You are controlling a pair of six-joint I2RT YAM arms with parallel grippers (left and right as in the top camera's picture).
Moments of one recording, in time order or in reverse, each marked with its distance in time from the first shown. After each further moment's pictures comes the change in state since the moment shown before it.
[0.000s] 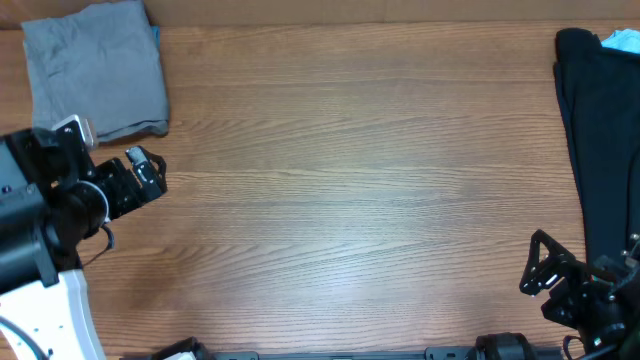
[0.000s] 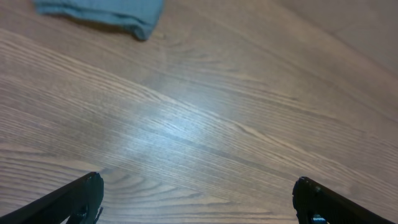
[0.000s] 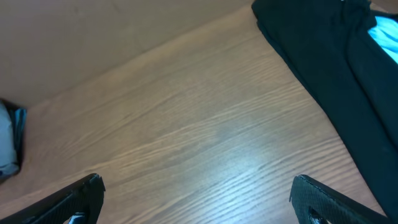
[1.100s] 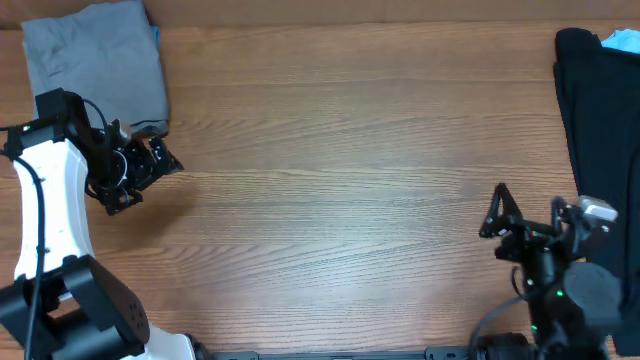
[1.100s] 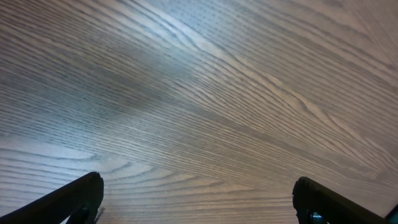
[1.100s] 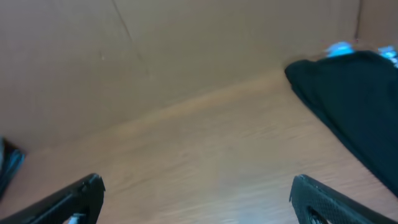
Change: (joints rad) left arm 0.000 0.560 -0.002 0.015 0.001 0.000; right arm -0.016 -0.259 -0.792 0.906 -0.015 -0.104
